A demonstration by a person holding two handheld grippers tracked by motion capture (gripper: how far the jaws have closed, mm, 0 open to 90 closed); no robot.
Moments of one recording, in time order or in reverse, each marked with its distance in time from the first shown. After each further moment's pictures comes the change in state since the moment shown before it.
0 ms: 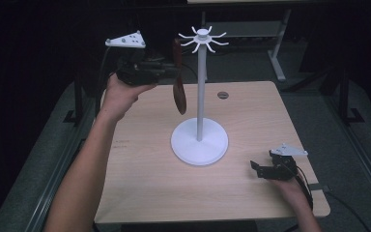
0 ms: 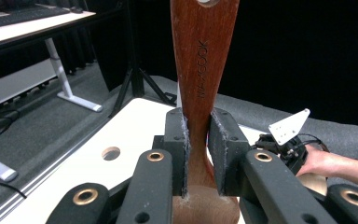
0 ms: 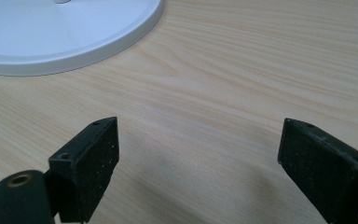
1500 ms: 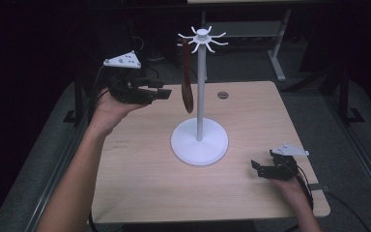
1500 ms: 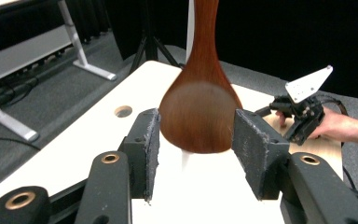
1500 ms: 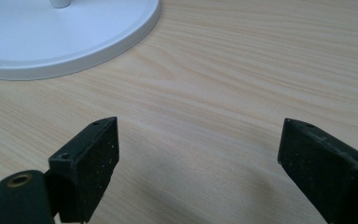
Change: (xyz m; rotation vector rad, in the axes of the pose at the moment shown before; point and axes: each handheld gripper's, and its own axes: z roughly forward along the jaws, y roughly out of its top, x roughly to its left) left arm -0.009 -0.041 -0.016 0.119 0.082 -0.021; right arm -0.002 0.000 0.000 -0.014 -0.002 0.003
